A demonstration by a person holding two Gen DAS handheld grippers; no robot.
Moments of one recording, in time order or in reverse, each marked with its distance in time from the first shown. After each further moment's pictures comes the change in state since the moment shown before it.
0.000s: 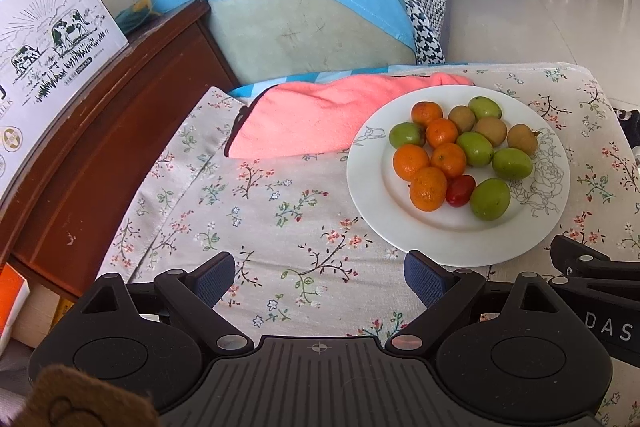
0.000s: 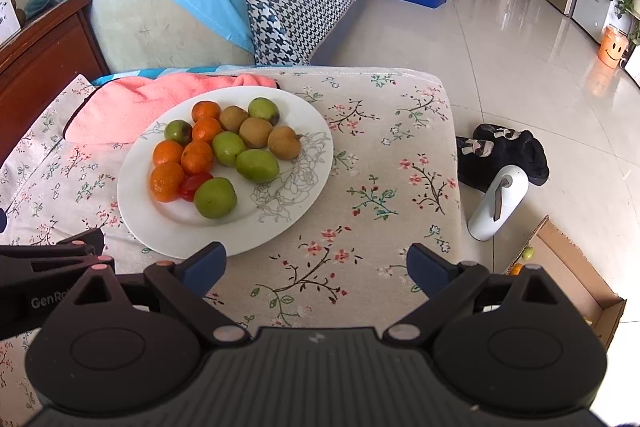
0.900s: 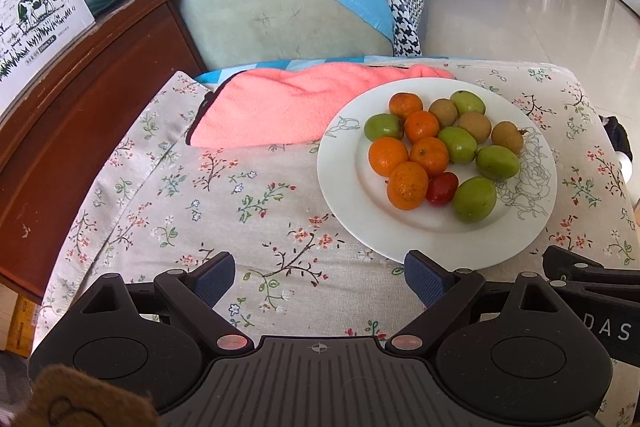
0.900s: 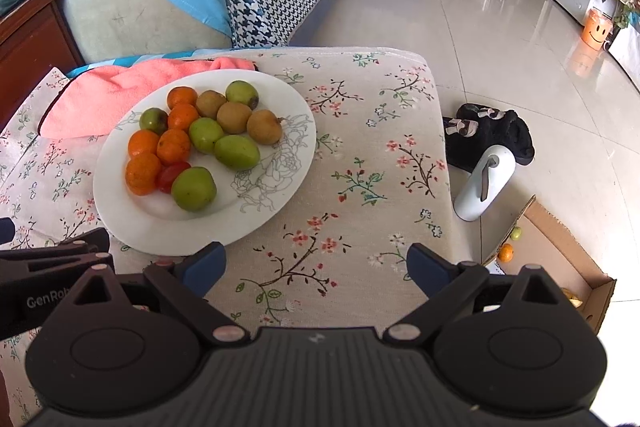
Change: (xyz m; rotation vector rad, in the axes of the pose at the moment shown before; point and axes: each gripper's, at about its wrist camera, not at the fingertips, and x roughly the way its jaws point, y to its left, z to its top) left arm 0.022 0.001 -0.001 -0.026 0.019 -0.115; right arm 0.013 0.000 0.000 0.030 0.062 -0.064
